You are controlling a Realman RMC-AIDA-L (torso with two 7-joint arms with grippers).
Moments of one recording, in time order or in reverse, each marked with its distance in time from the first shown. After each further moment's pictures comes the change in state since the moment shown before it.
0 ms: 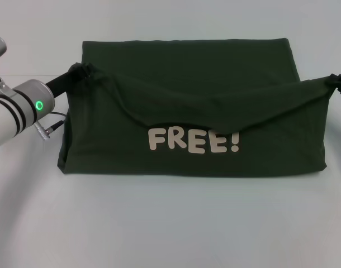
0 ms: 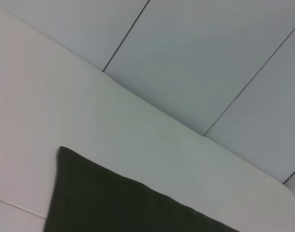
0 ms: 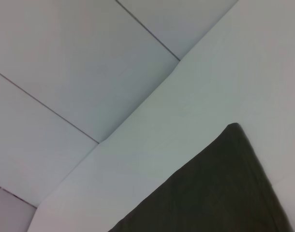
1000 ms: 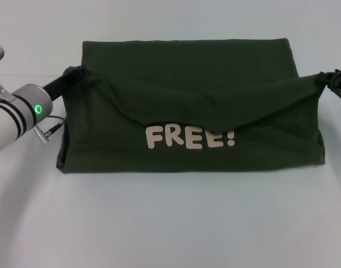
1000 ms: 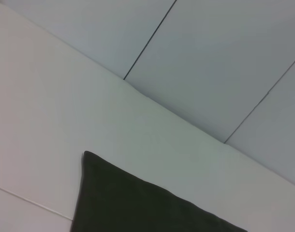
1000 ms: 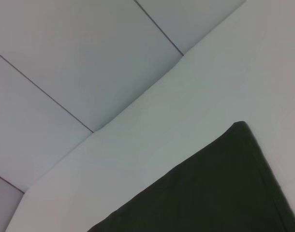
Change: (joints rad) left arm 0.006 -0.001 0.021 -0.034 -0.101 -0.070 0.080; right arm 0.040 0.012 -0.047 0.011 0.001 0.083 -0.051
